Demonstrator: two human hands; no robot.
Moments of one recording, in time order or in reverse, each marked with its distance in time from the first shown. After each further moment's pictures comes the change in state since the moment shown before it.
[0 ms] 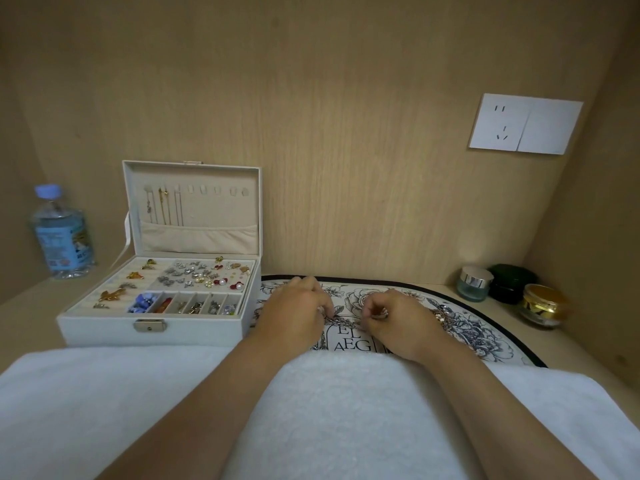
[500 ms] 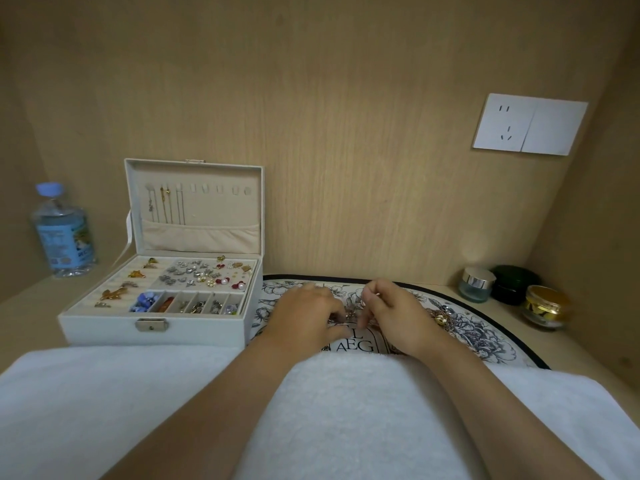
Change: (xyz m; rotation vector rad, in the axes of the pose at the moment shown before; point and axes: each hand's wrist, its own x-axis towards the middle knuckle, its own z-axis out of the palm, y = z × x) left_hand 0.009 0.001 0.013 0.097 -0.046 0.112; right_hand 0.003 -0.014 0.000 0.364 -0.027 0.017
